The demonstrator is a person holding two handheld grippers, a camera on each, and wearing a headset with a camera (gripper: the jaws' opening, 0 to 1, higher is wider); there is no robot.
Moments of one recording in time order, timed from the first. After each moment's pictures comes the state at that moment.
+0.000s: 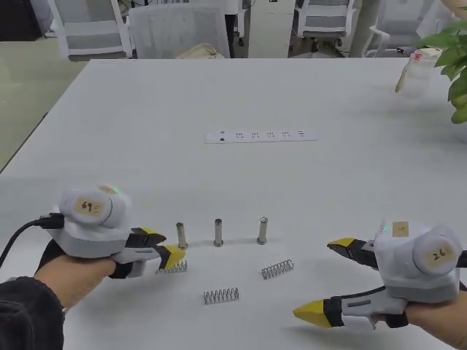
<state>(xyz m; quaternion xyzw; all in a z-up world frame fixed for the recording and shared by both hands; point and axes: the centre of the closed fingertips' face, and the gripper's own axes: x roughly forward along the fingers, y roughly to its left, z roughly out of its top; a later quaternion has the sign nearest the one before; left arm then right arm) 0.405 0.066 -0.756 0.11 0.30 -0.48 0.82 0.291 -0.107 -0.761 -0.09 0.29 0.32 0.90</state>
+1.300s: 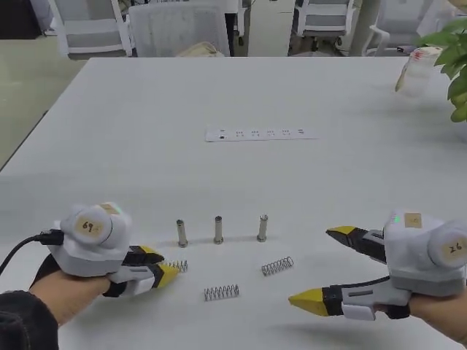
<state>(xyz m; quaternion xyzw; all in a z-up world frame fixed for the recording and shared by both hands) 0.388 0.079 -0.785 0.15 0.32 -0.49 0.80 0.298 -0.102 -0.739 -0.07 0.24 0.33 0.91</state>
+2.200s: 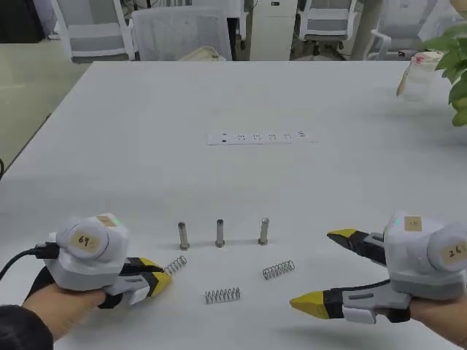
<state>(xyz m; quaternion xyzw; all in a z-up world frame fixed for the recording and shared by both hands) 0.378 0.087 -0.784 0.15 0.31 -0.49 0.80 0.298 -0.103 -0.738 -0.07 0.24 0.32 0.91</state>
